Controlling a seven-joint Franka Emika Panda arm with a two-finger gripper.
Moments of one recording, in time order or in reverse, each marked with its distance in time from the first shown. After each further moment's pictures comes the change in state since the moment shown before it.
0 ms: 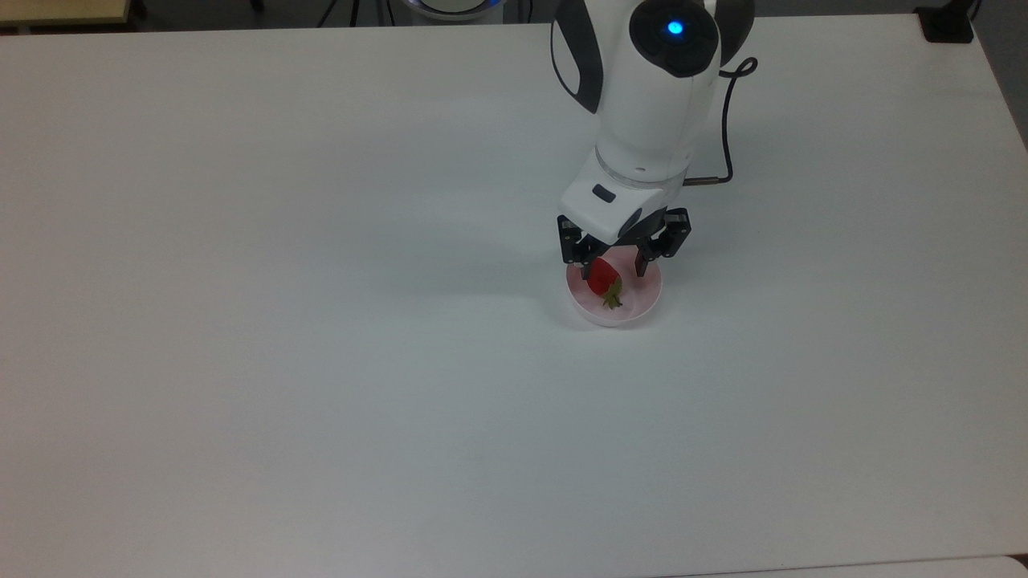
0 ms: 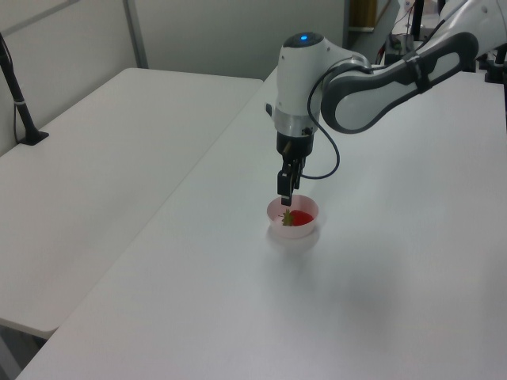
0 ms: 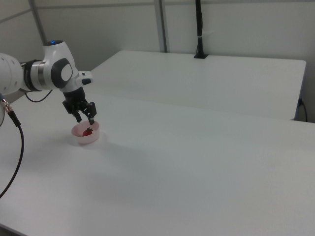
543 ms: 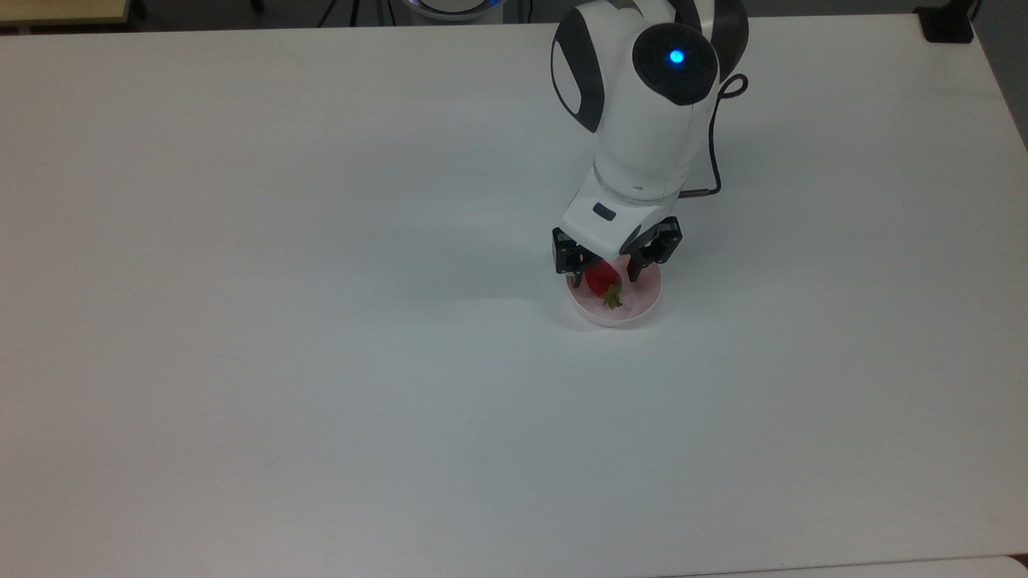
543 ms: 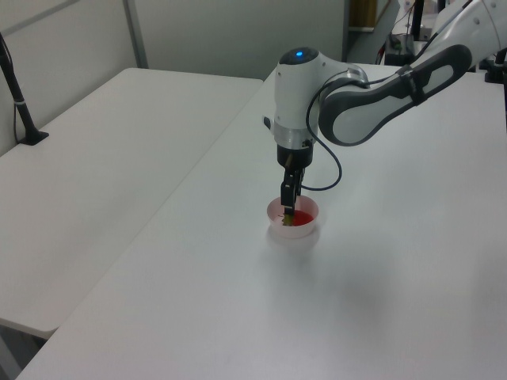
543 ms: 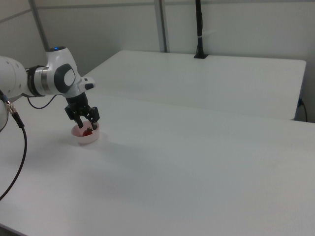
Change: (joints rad) arm 0.001 0.037 -0.003 0.000 -0.025 0.000 -0.050
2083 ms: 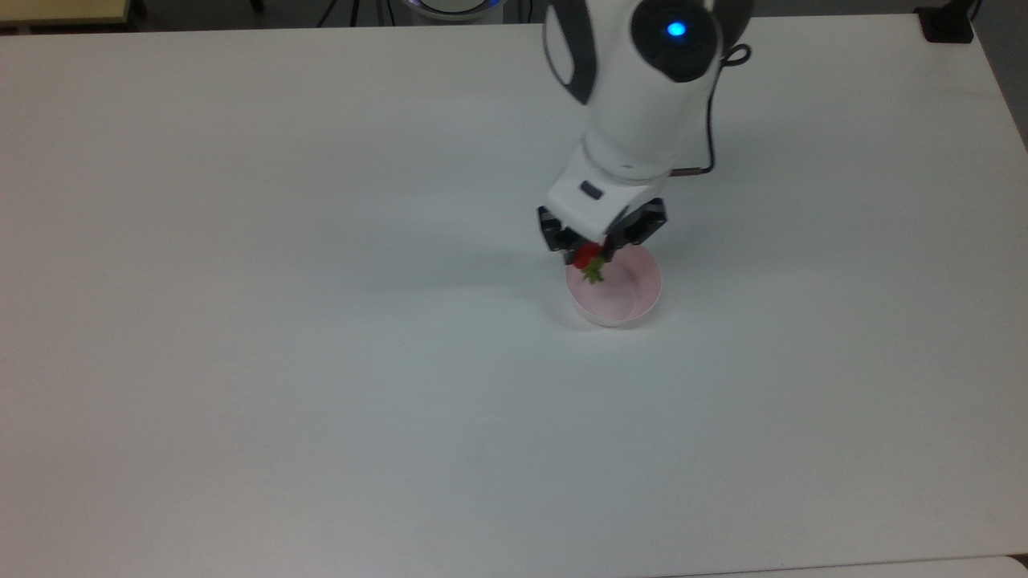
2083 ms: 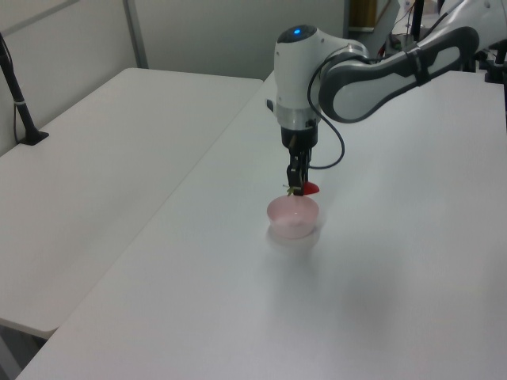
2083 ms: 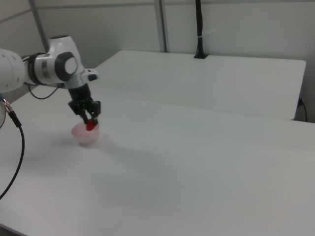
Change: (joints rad) arm -0.024 -0.045 -0.013 0.047 0.001 -0.151 -0.027
